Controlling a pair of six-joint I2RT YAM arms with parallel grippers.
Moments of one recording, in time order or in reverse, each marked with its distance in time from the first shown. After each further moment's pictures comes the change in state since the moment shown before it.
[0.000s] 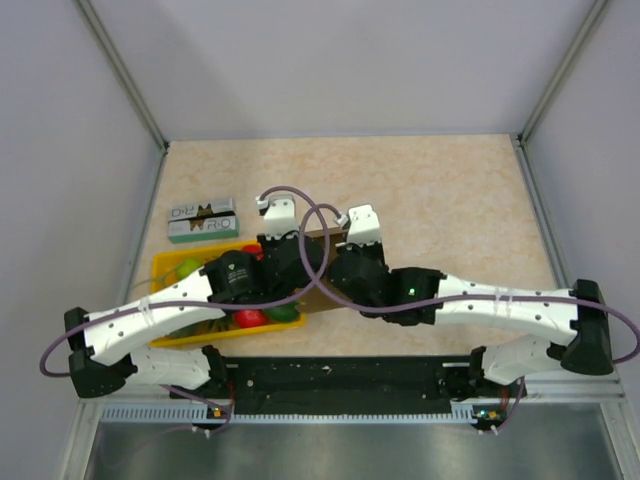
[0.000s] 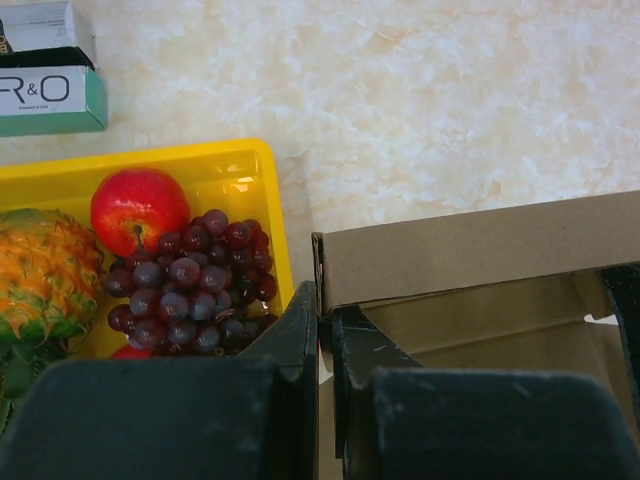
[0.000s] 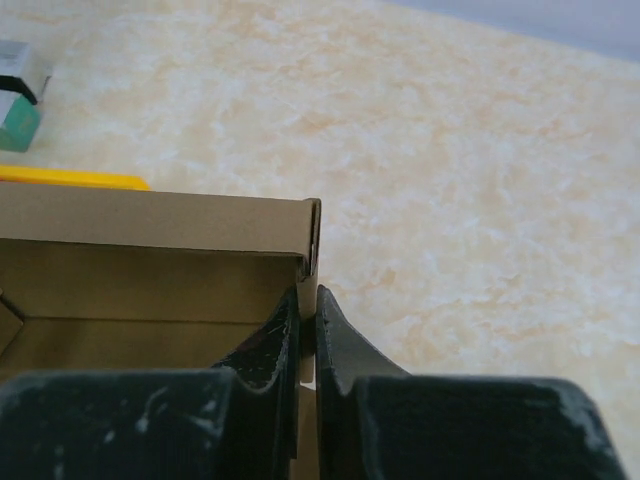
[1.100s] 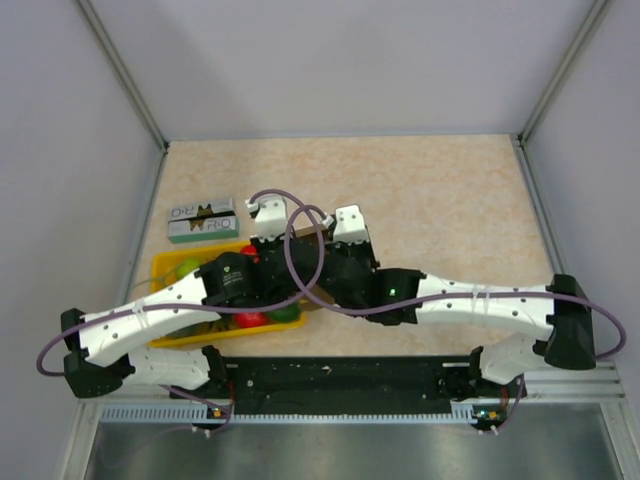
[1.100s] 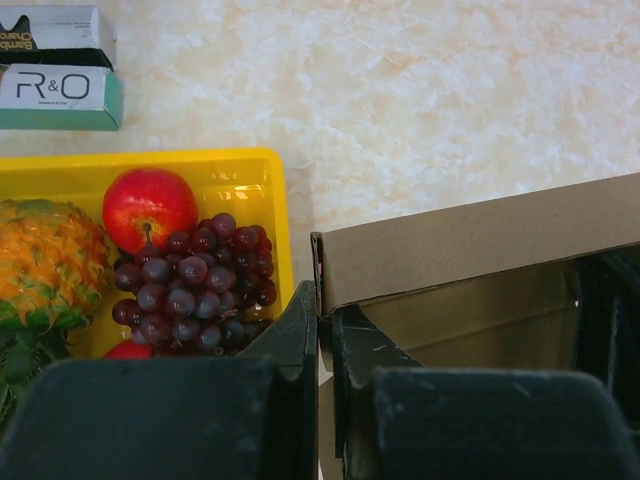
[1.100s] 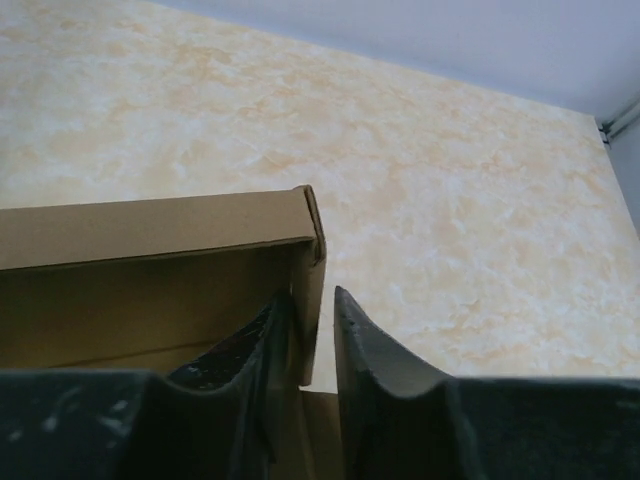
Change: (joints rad) left arm -0.028 -0.012 0.018 -0.054 -0.080 -0.100; right arm 0.031 0.130 0.045 0.139 0.233 -0.134
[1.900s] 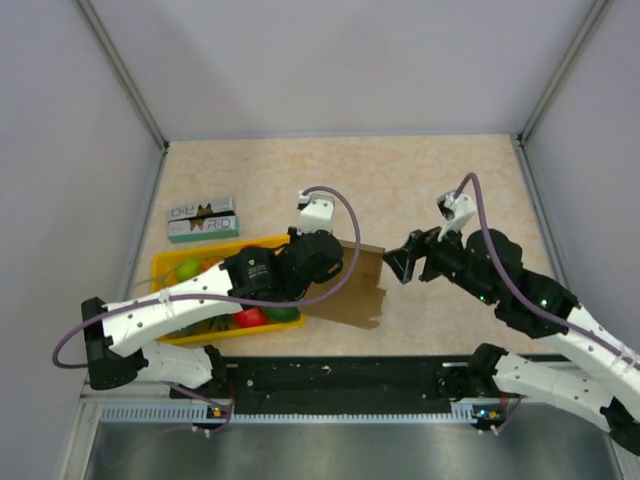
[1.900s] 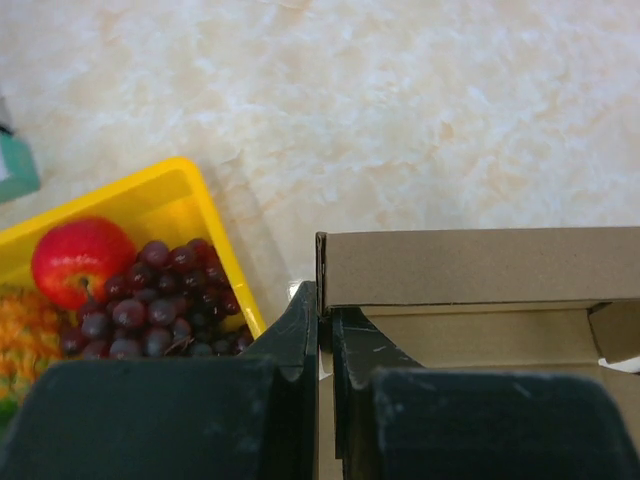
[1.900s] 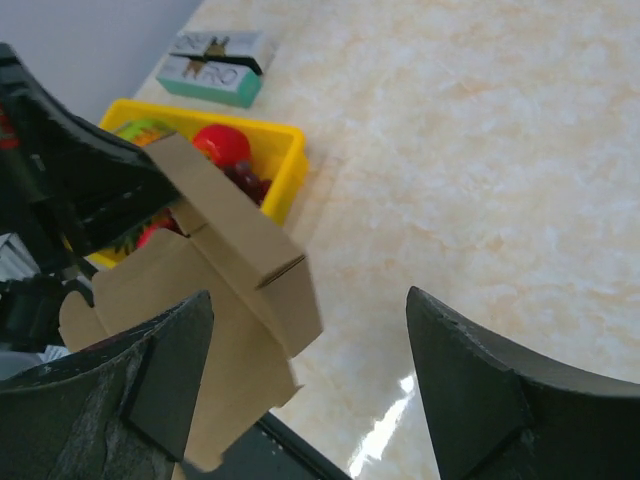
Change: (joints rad) left arm 0.004 0.107 0.028 0.138 0.159 0.277; right arm -0.333 -0.717 -0.216 -0.206 -0.958 0.090
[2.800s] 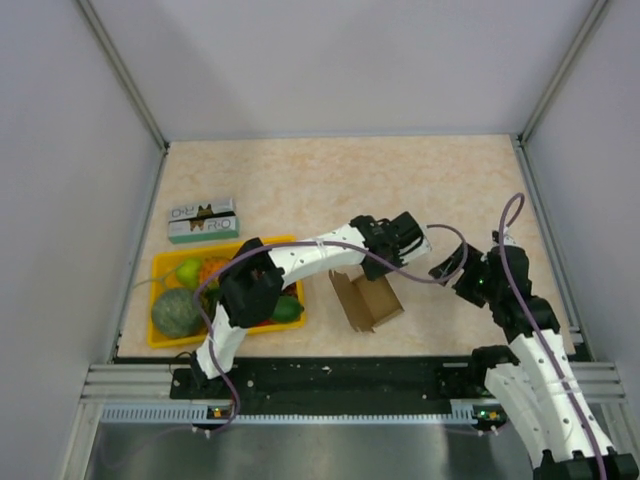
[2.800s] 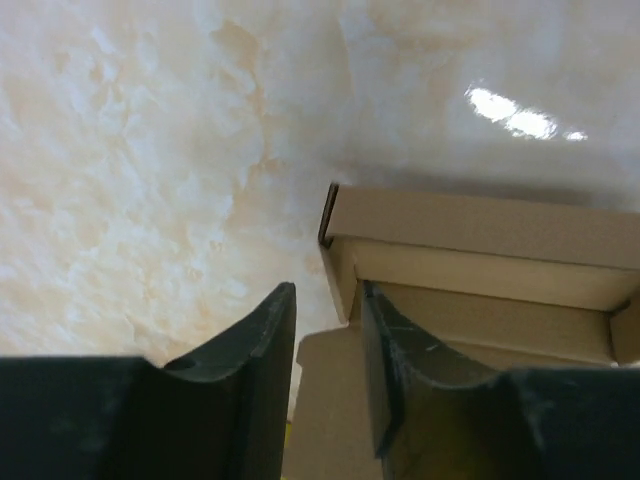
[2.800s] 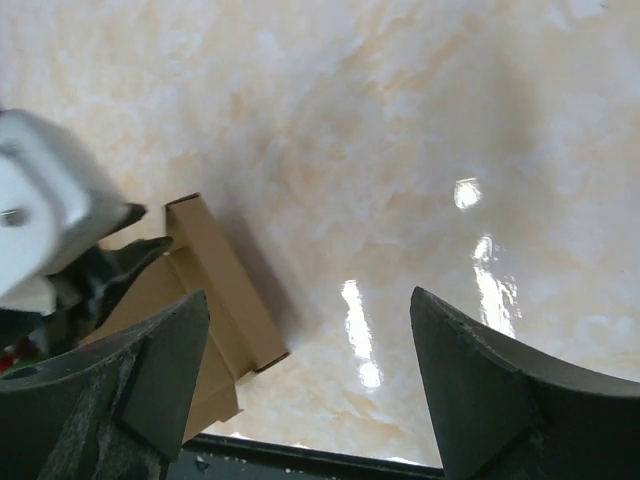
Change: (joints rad) left arm 0.129 0.854 0.516 -0.080 0.574 0.904; right arm -0.868 -0.135 -0.439 -0.125 -0.455 0.244
